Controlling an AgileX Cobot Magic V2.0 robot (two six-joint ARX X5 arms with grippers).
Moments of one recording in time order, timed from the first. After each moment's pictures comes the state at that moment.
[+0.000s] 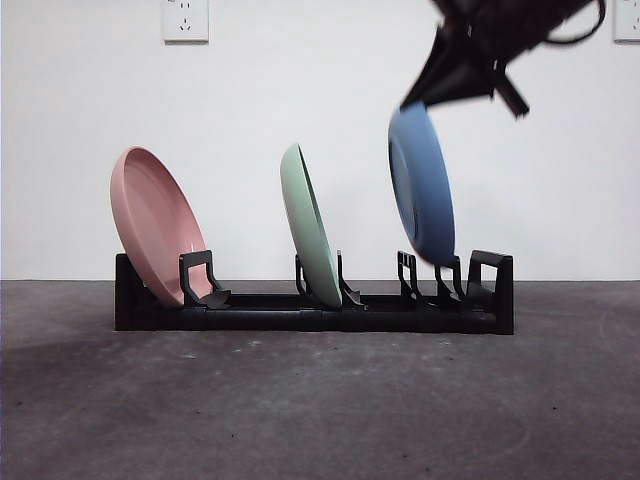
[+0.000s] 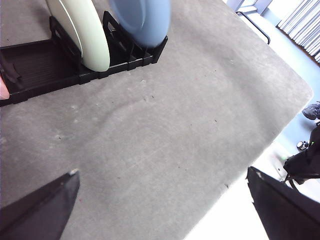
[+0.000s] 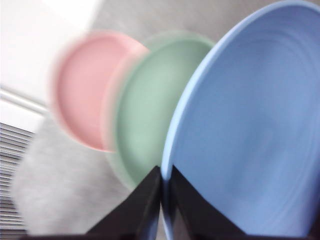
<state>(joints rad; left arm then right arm) -0.30 0.67 1.02 -0.96 0.55 -0.04 0.21 1.68 1.54 -0.53 -0.72 0.29</state>
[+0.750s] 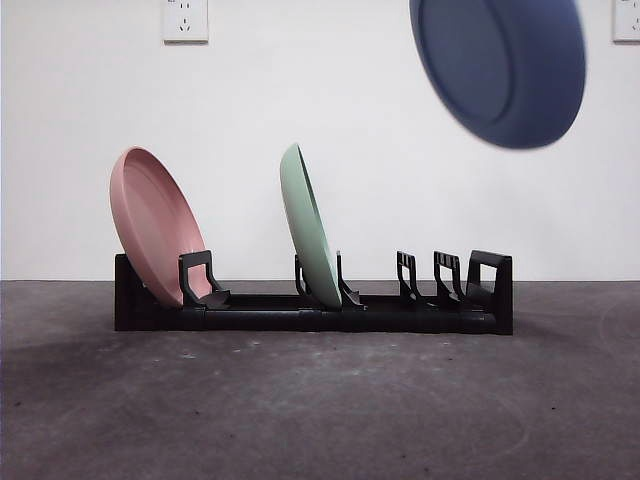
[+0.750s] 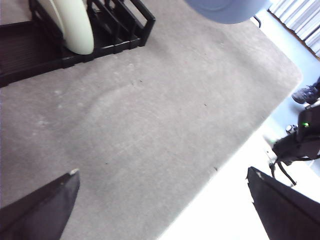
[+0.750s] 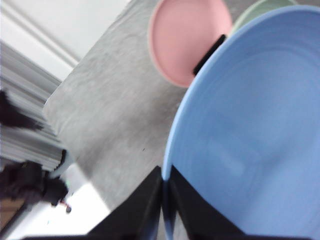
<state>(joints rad) -0.36 0.67 1.02 -1.01 0.55 -0.04 0.34 1.25 1.54 -1.02 -0.67 0.08</state>
